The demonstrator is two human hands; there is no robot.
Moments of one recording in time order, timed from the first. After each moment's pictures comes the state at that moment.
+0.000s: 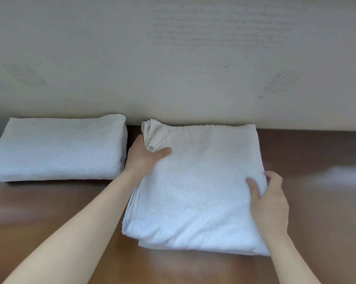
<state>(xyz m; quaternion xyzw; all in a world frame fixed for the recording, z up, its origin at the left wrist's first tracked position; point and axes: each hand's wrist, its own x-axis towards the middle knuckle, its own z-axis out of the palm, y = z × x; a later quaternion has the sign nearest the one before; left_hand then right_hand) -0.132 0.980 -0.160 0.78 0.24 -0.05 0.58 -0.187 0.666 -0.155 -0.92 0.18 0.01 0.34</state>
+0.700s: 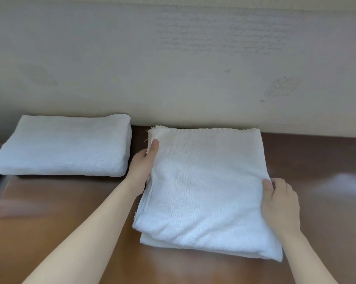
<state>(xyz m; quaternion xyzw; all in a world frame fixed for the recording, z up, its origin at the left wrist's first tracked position) -0.159 0.969 -0.147 0.67 0.37 -0.10 0.64 -0.171 0.630 -0.169 -0.96 0.13 0.01 0.24</state>
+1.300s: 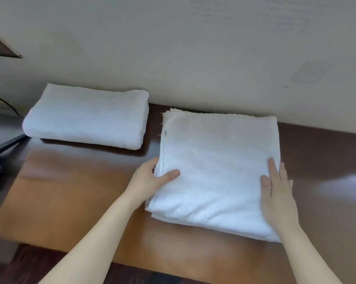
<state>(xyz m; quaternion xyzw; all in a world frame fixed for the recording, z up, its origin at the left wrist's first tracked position) -0.260 0.963 -0.131 0.76 0.27 -0.15 0.57 -0.199 0.642 -0.159 -0.94 0.07 0.15 0.30</state>
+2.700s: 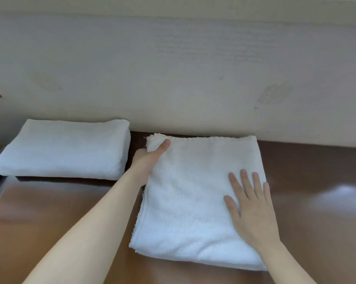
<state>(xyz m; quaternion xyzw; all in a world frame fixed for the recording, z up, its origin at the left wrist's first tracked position) -0.131 0.955 -0.138 0.65 0.38 -0.08 0.66 -0.185 0.652 -0.178 -0.99 -0.14 0.05 0.07</state>
